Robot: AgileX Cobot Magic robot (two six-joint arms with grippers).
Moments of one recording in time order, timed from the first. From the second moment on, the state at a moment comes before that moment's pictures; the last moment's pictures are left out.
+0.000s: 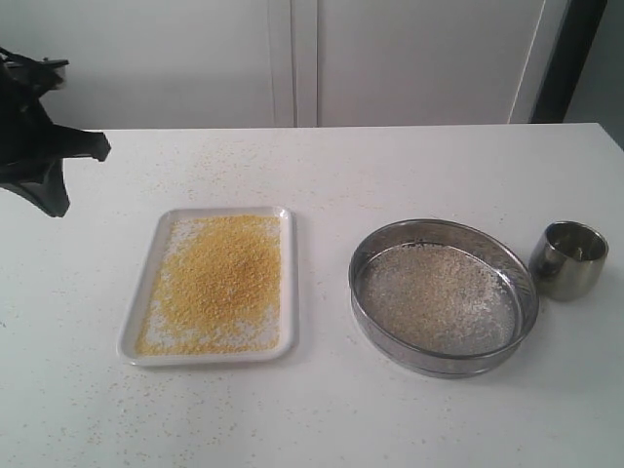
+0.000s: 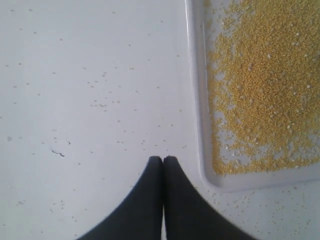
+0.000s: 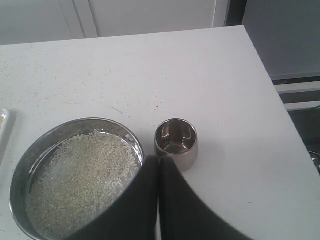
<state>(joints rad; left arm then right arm) -0.15 1.76 -1.52 -0.12 1.21 0.00 0.01 0.68 -0.76 -0.02 0.70 0.14</state>
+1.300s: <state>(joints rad) -0.10 1.12 -1.02 -0.15 1.09 0.10 0.01 0.68 -0.76 -0.02 0.70 0.16</state>
